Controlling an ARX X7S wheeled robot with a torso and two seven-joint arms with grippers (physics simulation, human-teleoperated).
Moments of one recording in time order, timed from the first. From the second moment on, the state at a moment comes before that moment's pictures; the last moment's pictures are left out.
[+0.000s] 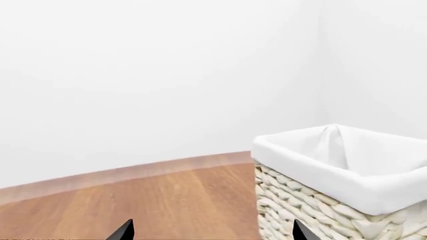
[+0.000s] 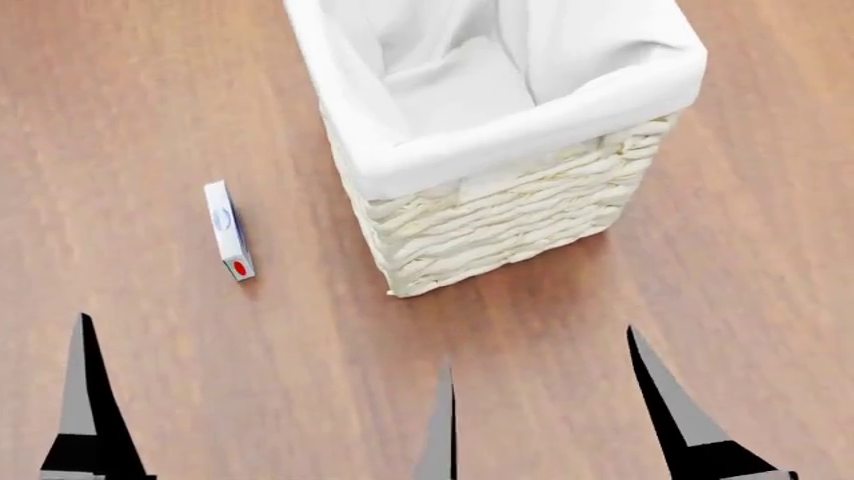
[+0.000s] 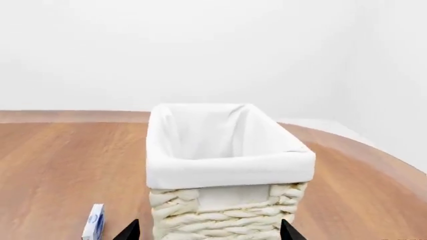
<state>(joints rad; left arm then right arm) 0.01 -0.37 0.27 0.64 -0.10 0.00 -0.41 0.25 0.80 -0.58 -1.01 0.54 0.38 0.84</state>
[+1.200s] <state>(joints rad) -0.01 -0.37 0.29 0.57 -0.15 0.01 -0.40 0.42 1.10 -0.99 -0.90 0.99 0.24 1.17</state>
